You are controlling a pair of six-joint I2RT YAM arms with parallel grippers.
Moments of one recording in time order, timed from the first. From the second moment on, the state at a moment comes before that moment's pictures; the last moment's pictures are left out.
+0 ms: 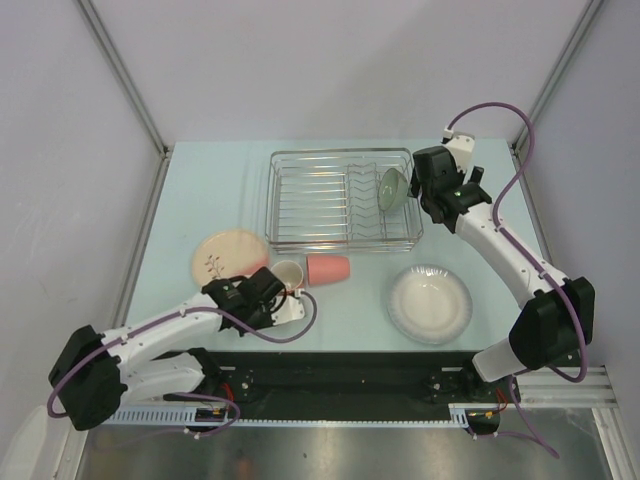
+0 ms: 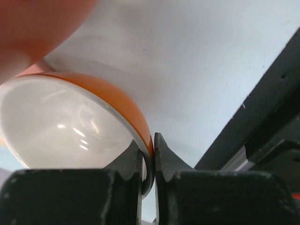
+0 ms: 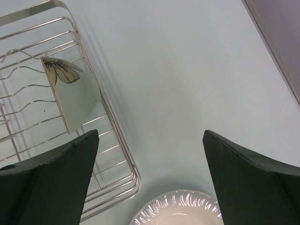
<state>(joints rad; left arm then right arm) -0.81 1.07 0.59 -0.82 -0.14 0.56 0.40 1.48 1.35 -0.56 0.69 0.46</state>
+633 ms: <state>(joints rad) -0.79 1.19 1.61 -0.95 0.06 0.43 0.40 1.38 1.25 -0.51 0.67 0.49</state>
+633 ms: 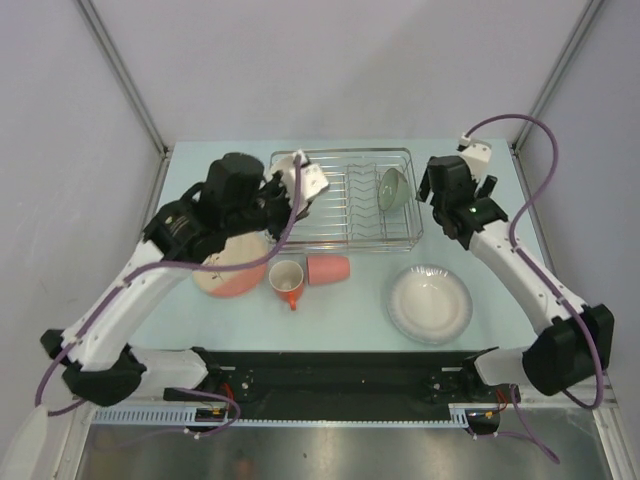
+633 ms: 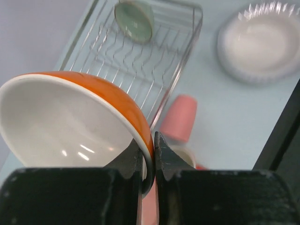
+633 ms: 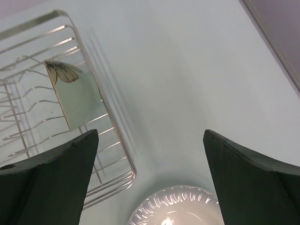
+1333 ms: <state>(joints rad) -0.67 2.12 2.25 -0.63 0.69 -0.53 0.33 0.97 1.06 -0.53 0.70 0.55</state>
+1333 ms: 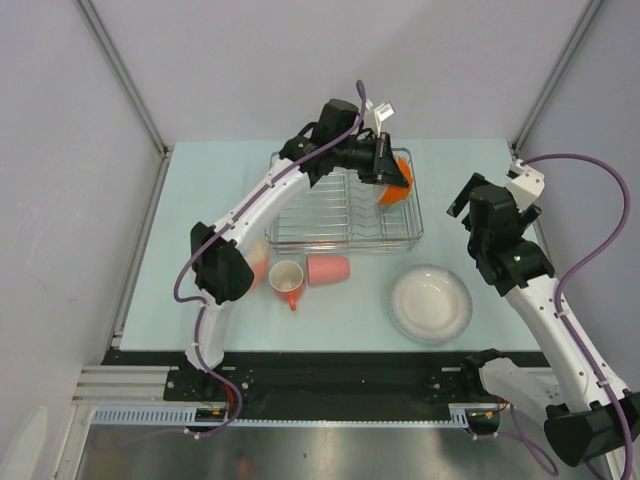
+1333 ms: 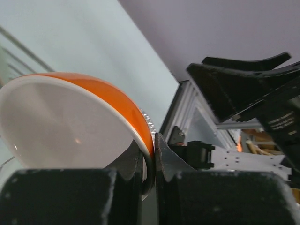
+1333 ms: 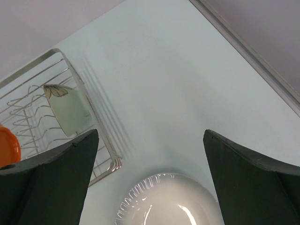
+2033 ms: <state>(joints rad) -0.68 2.21 1.92 0.04 0.85 -0.97 0.33 0.91 1.05 -0.65 0.71 0.56</state>
